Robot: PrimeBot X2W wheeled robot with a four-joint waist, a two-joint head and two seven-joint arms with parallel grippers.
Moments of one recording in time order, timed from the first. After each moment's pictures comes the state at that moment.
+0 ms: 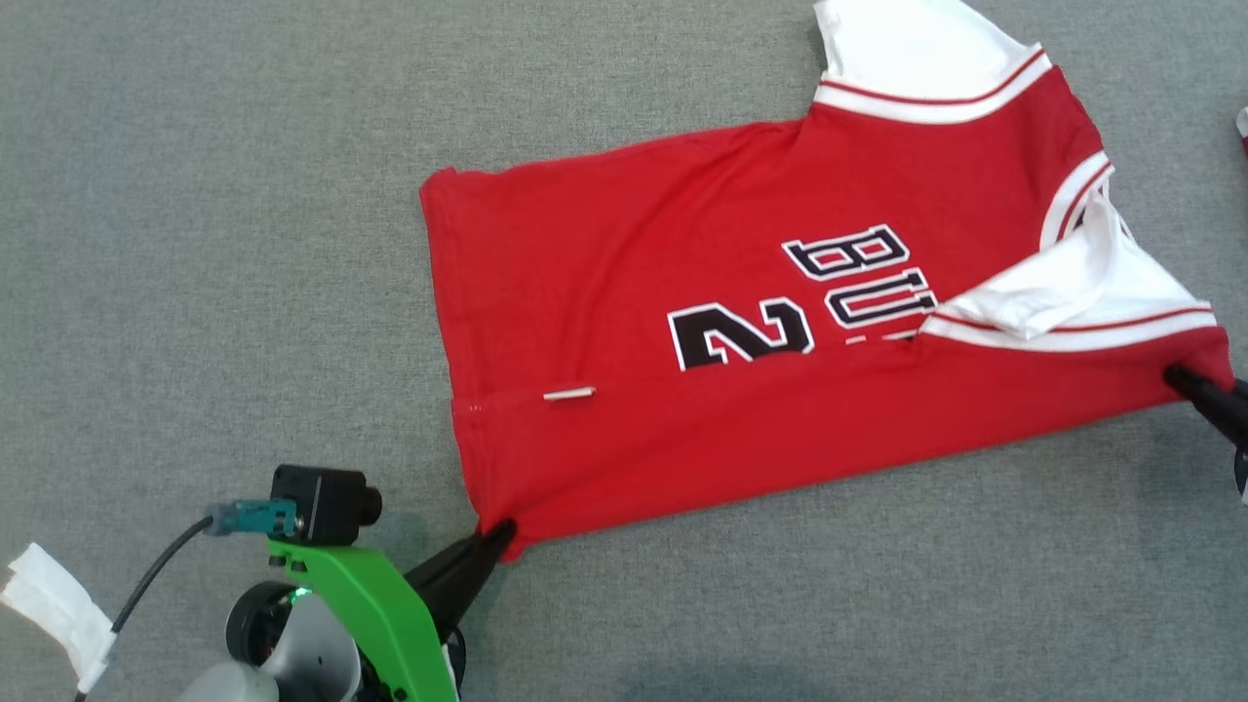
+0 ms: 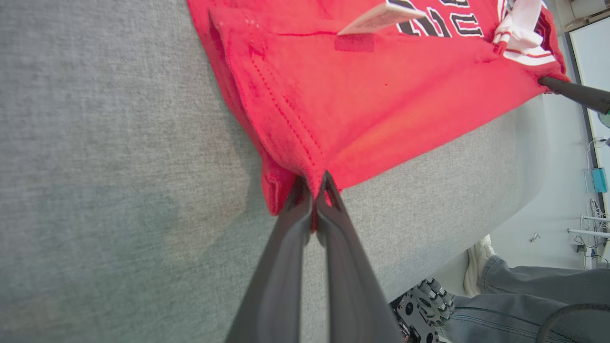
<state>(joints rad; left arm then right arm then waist) -0.17 0.53 -0.60 -0.20 -1.06 0.13 0.37 -0.17 -0.68 -0.03 0.00 0.85 0.13 0.65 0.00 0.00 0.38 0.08</state>
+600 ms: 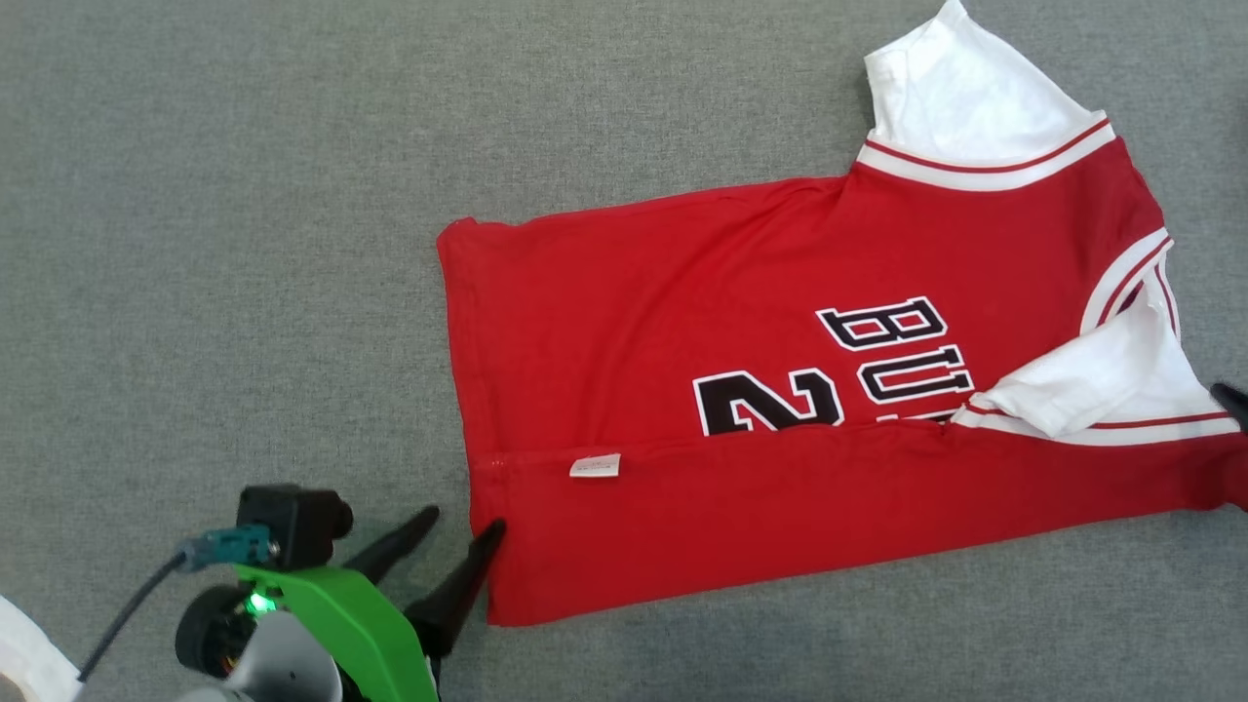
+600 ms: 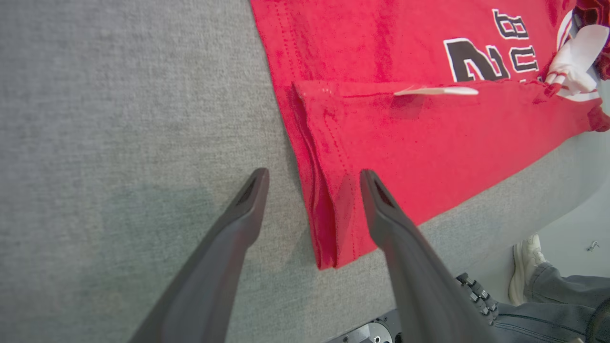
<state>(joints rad) -0.10 0.59 -0.61 -0.29 -0.95 0.21 0.32 0.06 -0.73 -0.19 -0.22 0.84 0.13 0.68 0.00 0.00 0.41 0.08</state>
